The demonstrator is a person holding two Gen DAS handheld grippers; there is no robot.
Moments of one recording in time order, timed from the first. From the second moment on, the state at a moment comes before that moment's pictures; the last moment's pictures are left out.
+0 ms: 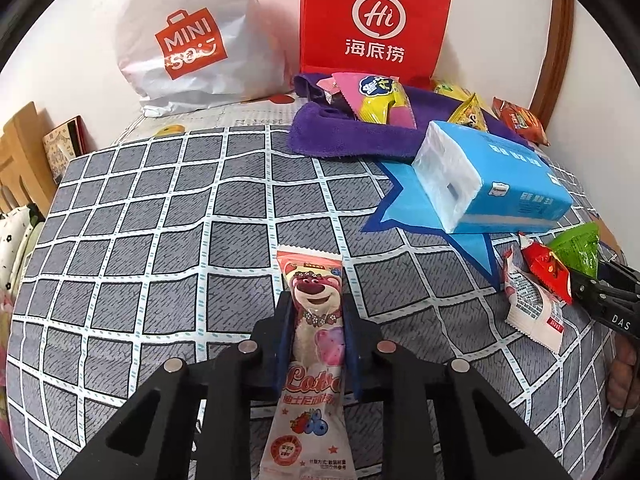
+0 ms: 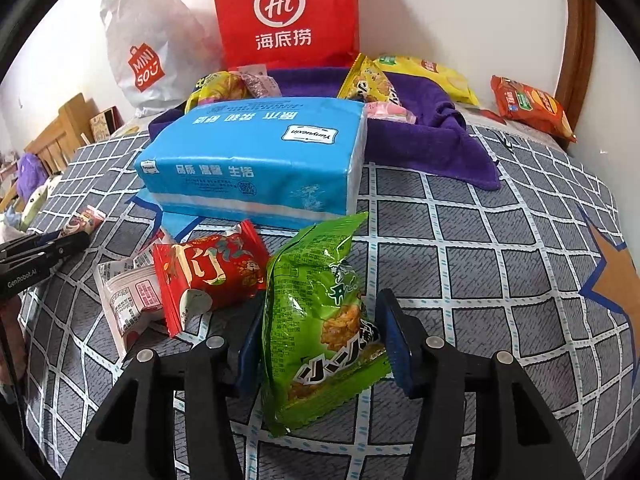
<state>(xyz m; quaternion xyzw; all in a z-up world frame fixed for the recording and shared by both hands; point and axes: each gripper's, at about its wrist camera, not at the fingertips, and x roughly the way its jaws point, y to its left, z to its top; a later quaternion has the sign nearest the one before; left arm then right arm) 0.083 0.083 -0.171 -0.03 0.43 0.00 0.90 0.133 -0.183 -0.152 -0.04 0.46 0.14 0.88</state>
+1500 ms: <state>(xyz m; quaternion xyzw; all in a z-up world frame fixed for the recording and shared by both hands) 0.131 0.085 -0.043 -0.06 0.41 0.01 0.91 0.222 -0.150 0.008 0.00 0.36 0.14 0.92</state>
